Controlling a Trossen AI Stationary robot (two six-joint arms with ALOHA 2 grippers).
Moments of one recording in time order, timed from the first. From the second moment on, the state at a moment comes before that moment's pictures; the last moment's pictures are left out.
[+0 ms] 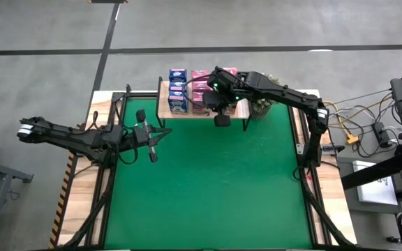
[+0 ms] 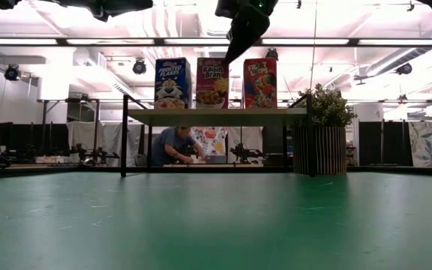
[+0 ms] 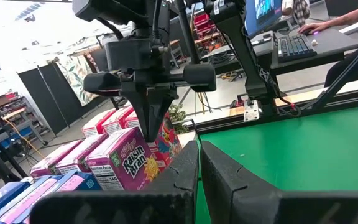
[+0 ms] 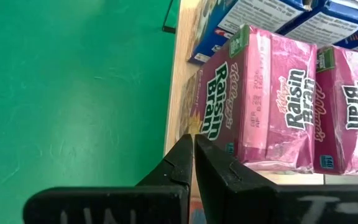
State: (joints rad) left arm -0.15 0.82 0.57 0.26 -0.46 0.35; right arm -0.33 1.86 2.00 -1.06 -0.05 -0.50
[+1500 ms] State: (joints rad) left arm -0.15 0.67 0.57 0.01 -0.42 0.27; right arm -0.27 1.69 1.75 -0.90 -0.16 -0.46
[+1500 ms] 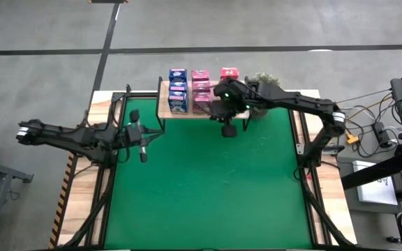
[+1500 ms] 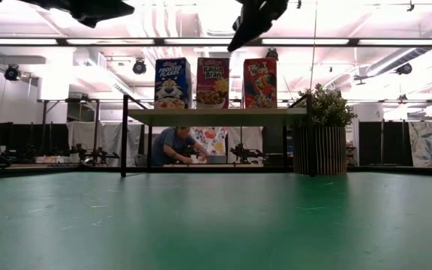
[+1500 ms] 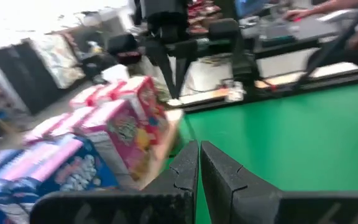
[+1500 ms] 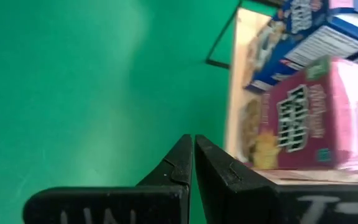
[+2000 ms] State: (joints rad) left arm -0.15 0.53 0.54 -0.24 -0.17 0.17; right arm -0.18 1.33 1.08 -0.27 -0.17 -0.37
